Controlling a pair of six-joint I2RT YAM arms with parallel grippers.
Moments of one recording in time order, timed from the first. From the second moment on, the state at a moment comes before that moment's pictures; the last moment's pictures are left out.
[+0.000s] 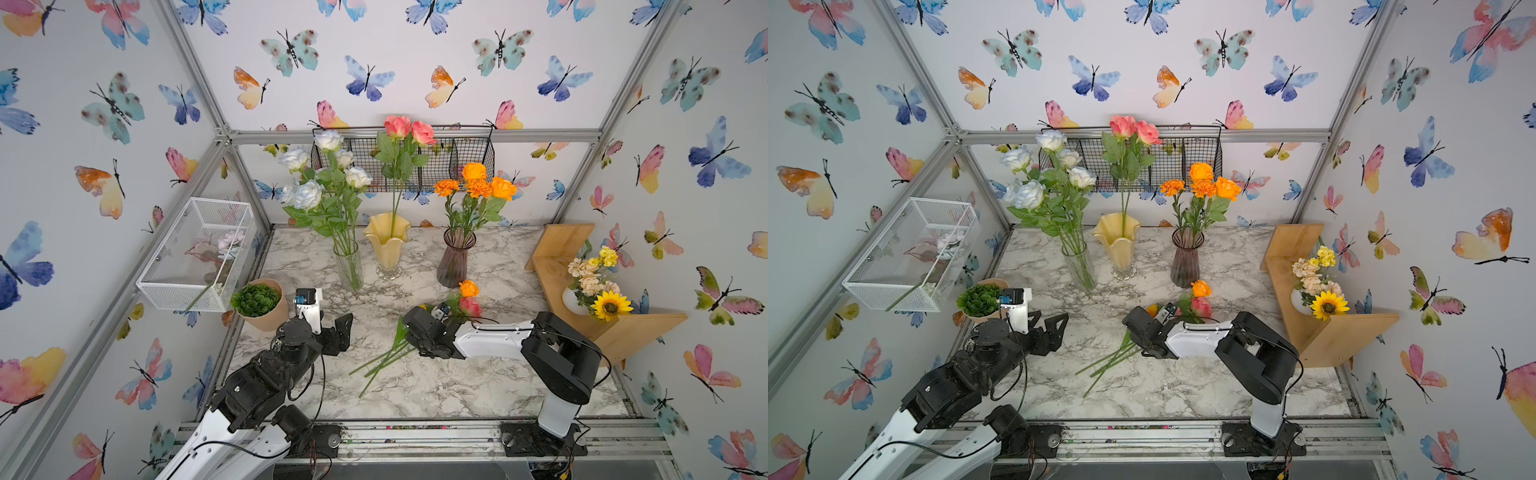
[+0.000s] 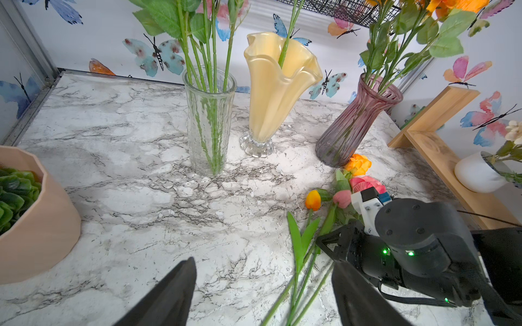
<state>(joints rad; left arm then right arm) -0.69 0.54 0.77 -0.68 -0.28 -0.42 1.00 1.81 0.96 -0.18 0.25 1.45</state>
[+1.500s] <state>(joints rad) -0.69 0.45 0.71 -0.60 -0.12 -0.44 0.99 1.37 1.16 0.05 0.48 0.30</state>
